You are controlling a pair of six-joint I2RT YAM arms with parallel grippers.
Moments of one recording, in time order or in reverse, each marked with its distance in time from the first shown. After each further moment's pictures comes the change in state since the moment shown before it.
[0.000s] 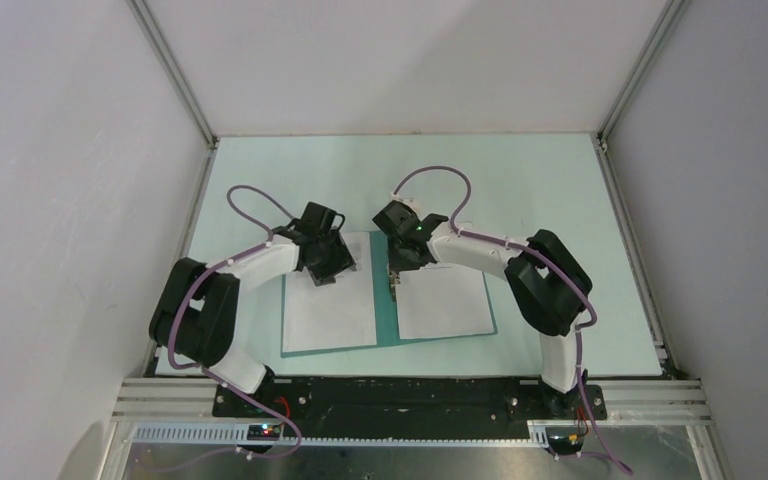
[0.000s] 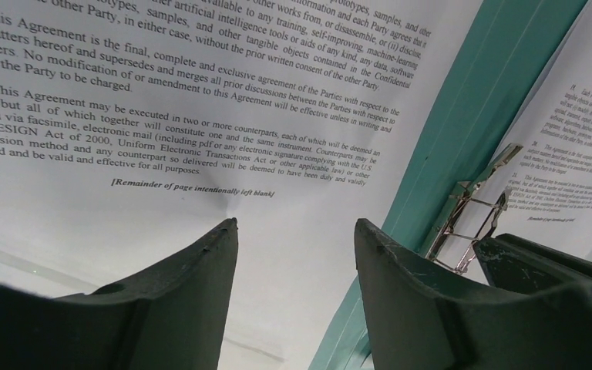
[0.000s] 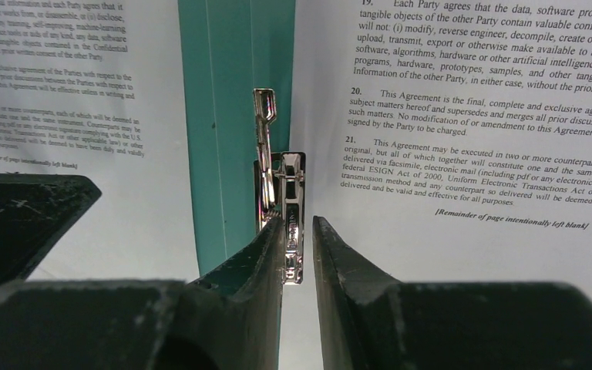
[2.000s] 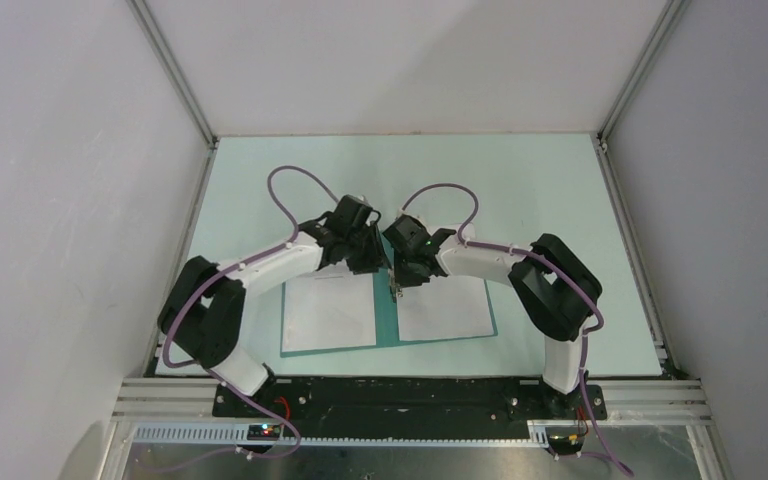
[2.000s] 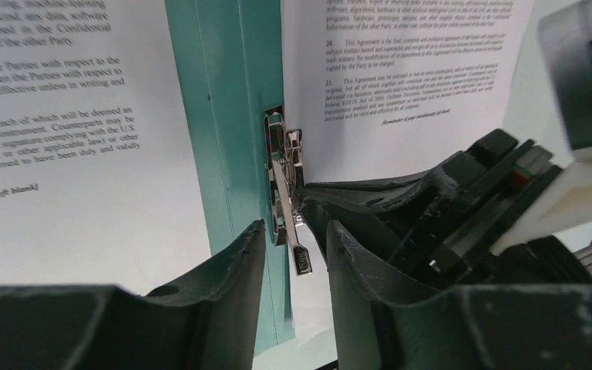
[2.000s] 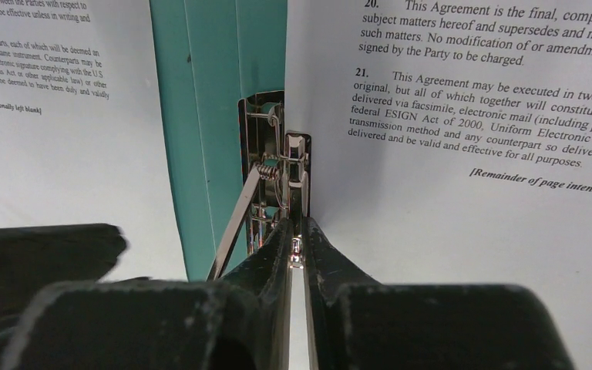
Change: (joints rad) left arm -0.193 0.008 0.143 0.029 0.076 0.059; right arm 0.002 -0.048 -0.177 0.116 -0.108 0.050
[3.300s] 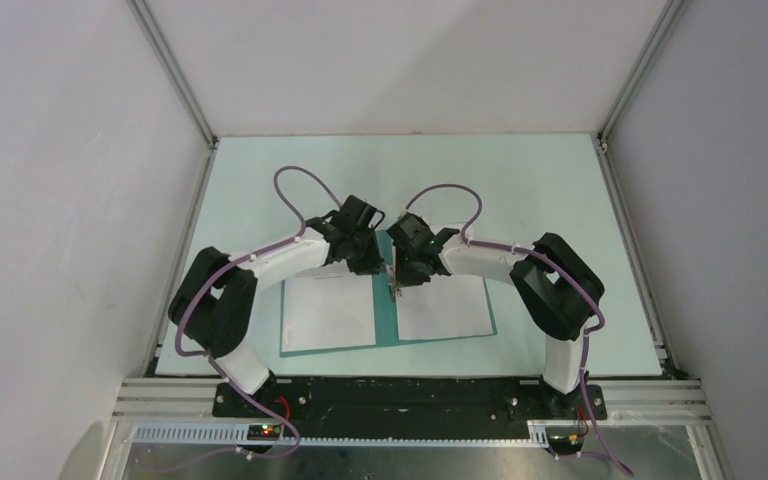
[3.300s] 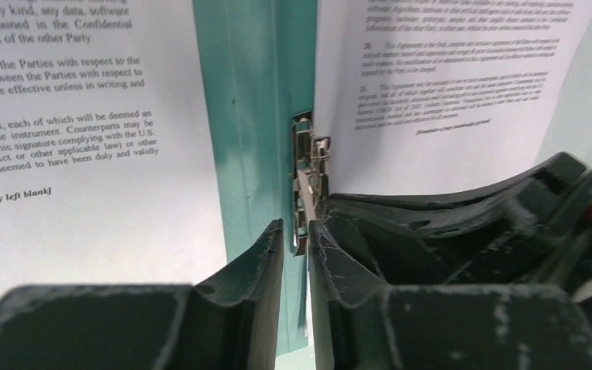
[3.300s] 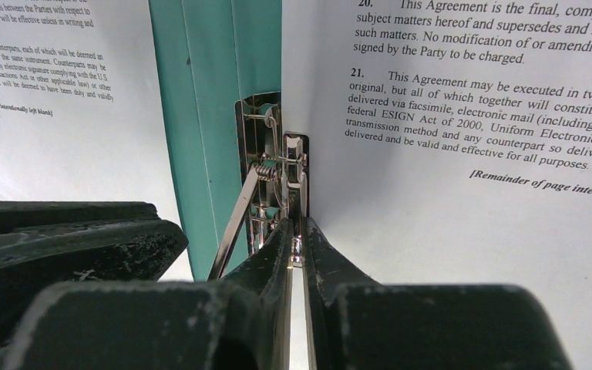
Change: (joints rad) left arm -0.018 0.082 0.025 -0.042 -0.023 0.000; right arm -0.024 -0.006 -0.022 0.037 -0.049 0.015
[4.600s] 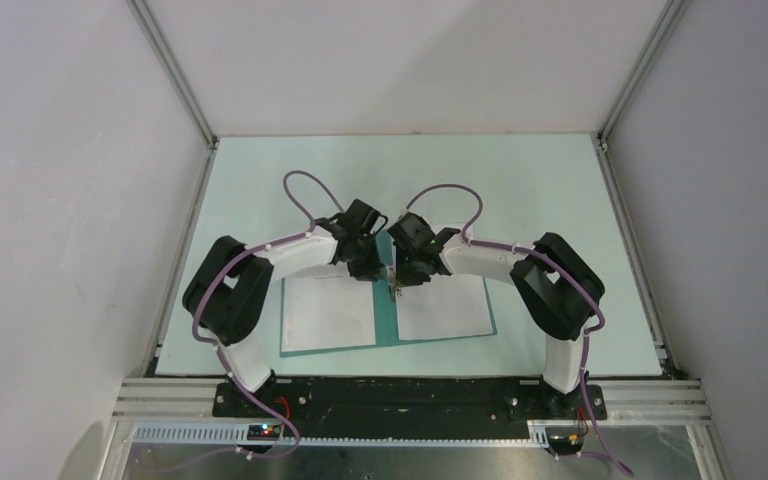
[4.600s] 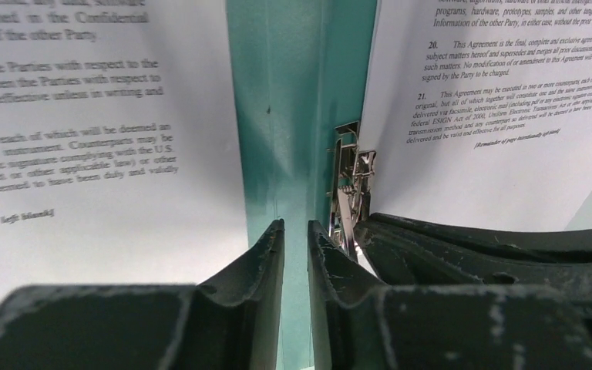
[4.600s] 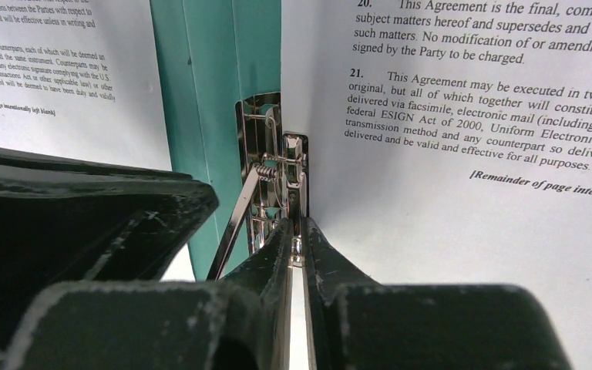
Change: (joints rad) left arm 0.008 0.108 0.027 -0.003 0.008 0.017; right arm -0.008 -0.002 -0.003 0.005 -0.011 0.000
